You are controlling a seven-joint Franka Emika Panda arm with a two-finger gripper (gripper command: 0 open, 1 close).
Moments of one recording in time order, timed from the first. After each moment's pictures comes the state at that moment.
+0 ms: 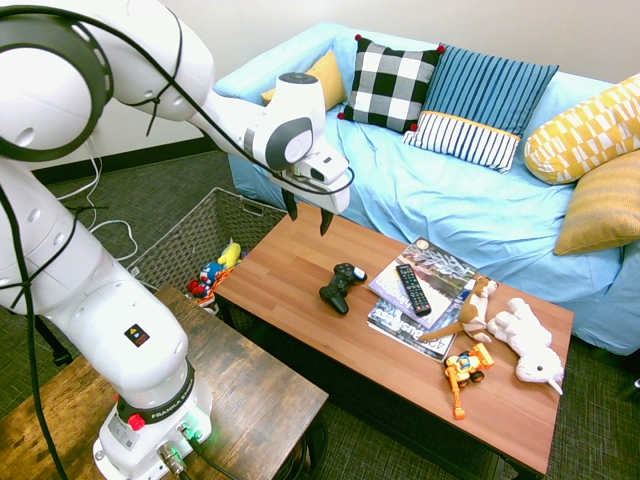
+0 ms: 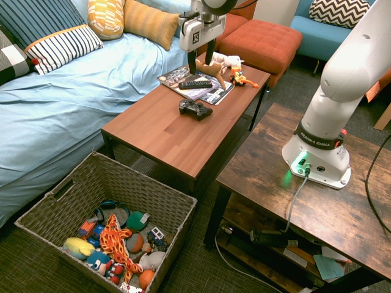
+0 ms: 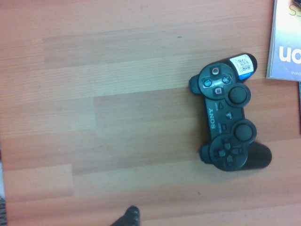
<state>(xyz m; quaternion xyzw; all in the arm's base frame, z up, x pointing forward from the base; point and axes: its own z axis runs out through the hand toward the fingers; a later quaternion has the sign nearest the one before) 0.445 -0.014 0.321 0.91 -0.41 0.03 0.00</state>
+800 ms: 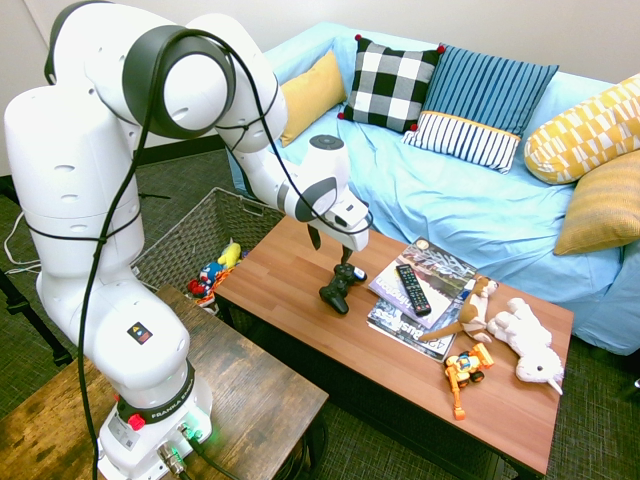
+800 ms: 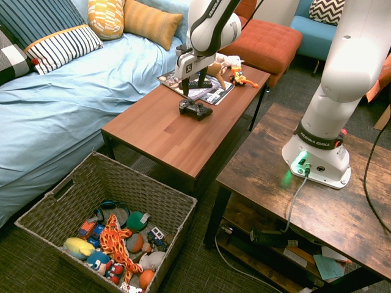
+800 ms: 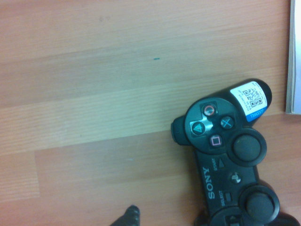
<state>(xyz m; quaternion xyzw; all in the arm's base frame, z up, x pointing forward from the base) 0.485 -0.042 0.205 0.90 -0.43 0.04 -0.01</state>
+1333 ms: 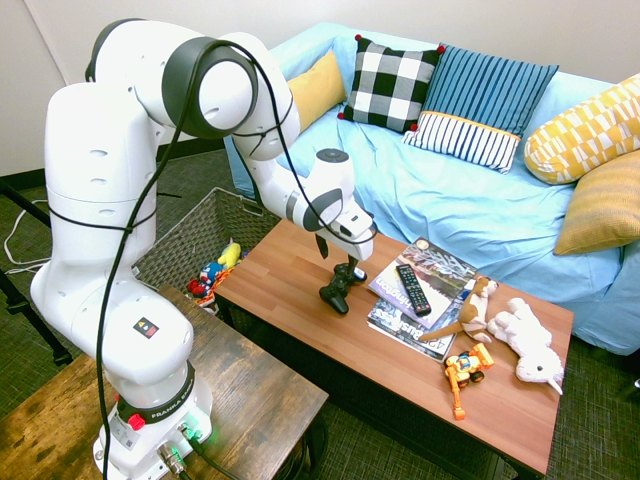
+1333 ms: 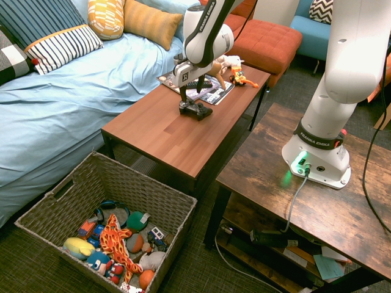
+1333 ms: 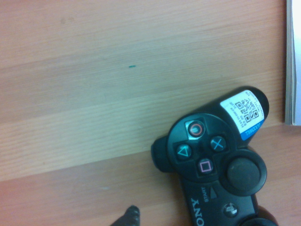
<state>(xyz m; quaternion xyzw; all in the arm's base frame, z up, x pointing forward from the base) 0.502 -0.051 0.164 0.89 -0.46 0.04 0.01</state>
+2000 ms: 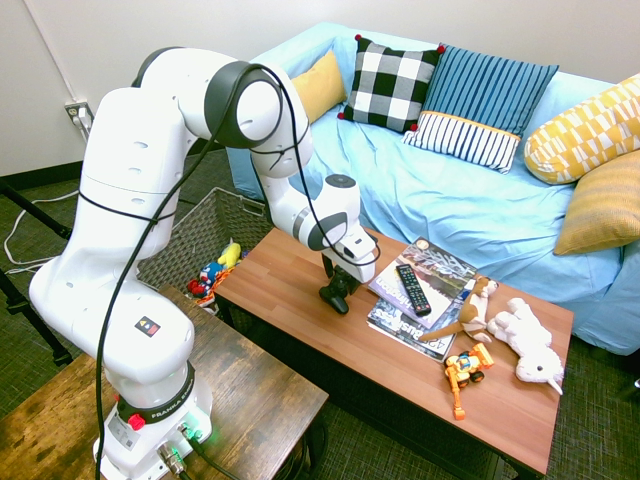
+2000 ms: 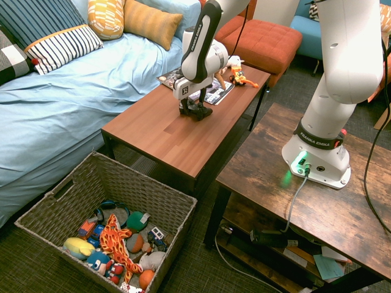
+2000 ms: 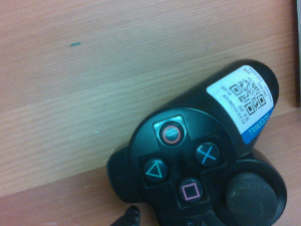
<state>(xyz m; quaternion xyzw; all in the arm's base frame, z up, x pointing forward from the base) 0.505 -0.065 0.101 0.87 -0.49 0.02 0.03</state>
